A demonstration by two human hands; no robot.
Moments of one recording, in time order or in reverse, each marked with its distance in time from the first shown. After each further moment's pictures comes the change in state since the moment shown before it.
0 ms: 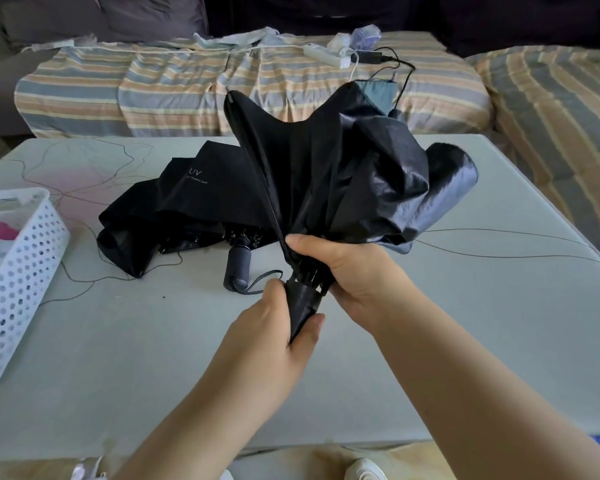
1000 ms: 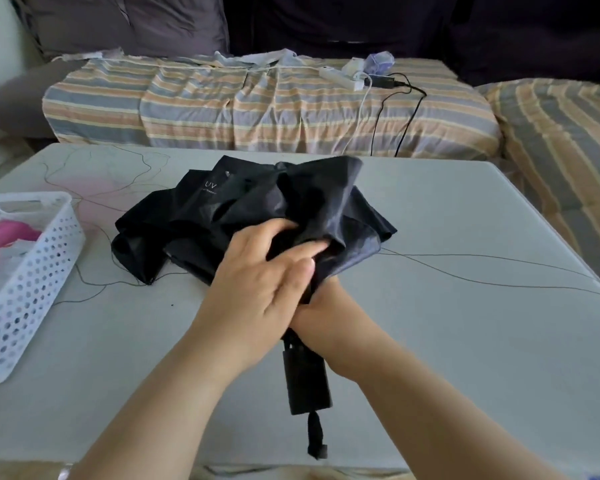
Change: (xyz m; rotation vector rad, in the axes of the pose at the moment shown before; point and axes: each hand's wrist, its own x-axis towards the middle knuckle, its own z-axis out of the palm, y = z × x) left_hand 0.044 -0.016 -0.024 0.070 0.183 0.391; right_hand -0.008 0.029 0.015 -0.509 -0.288 -0.211
